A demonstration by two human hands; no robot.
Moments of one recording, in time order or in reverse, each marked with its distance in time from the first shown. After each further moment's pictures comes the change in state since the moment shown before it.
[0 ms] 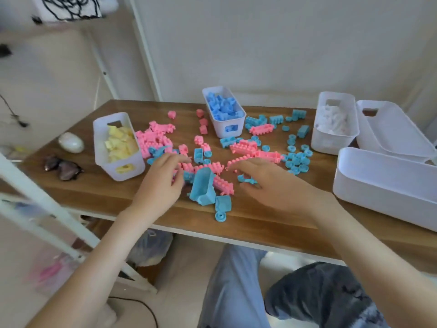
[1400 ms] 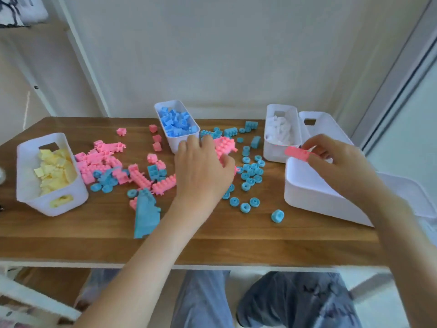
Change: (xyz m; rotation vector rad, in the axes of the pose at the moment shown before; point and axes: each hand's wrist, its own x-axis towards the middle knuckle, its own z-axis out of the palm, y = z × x) left_hand 0.051 0.157 0.042 0.099 0.189 0.061; right_hand -0.095 0.069 -0.096 -0.010 0.476 0.580
